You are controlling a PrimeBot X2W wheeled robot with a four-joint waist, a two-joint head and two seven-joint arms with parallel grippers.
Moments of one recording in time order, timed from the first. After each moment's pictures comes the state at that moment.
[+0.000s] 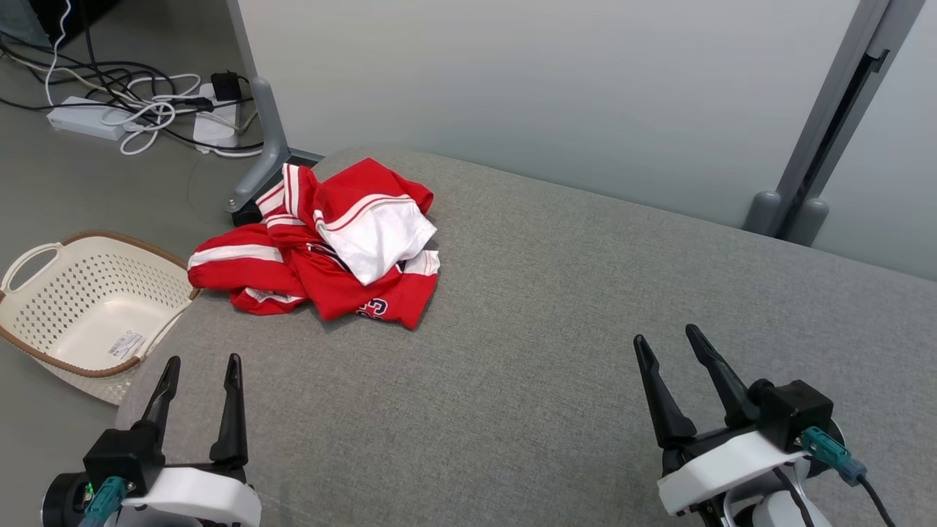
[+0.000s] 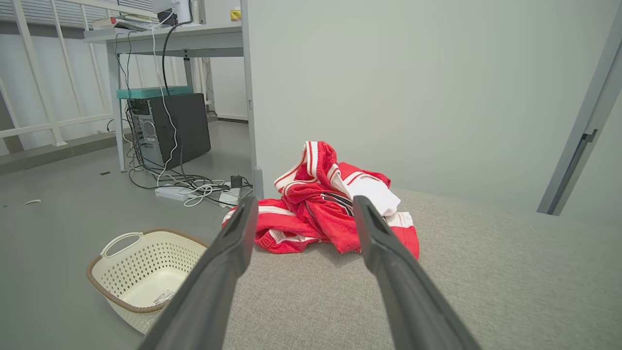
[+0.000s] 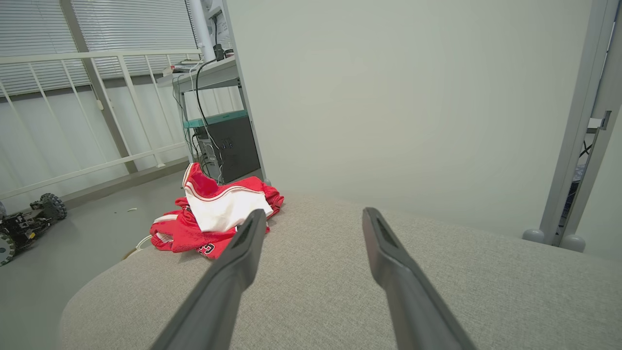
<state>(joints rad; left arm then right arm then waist) -0.05 0.07 0.09 0.29 -0.12 -0.08 -0.26 -0.15 -0.05 0.23 0.30 0.27 0.13 -0.26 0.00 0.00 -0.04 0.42</state>
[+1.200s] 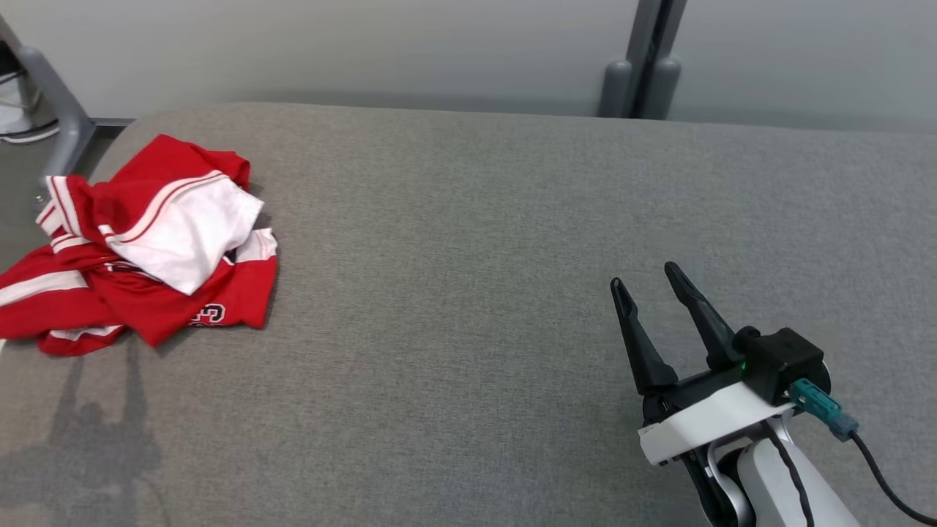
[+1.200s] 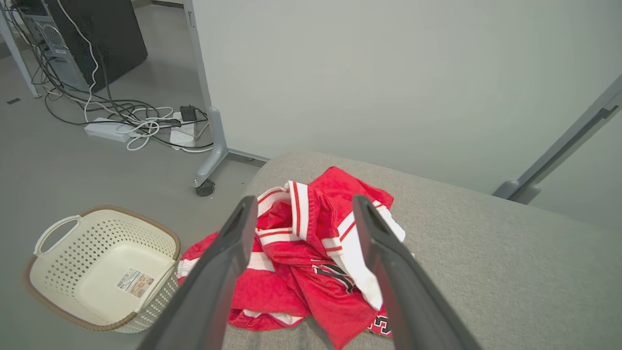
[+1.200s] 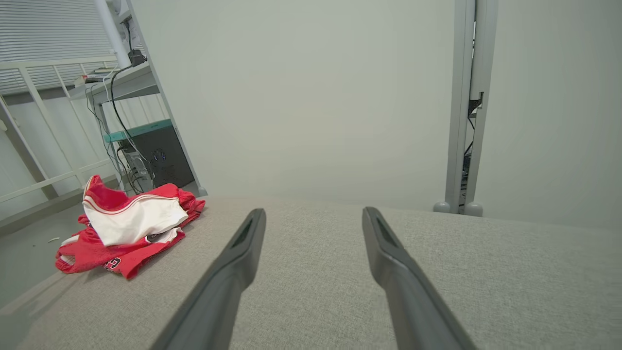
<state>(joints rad) -0.52 0.49 0.19 0.43 -0.56 -0.13 0.44 -0.26 -0.05 0.28 0.27 0.26 0.13 -0.26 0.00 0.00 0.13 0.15</state>
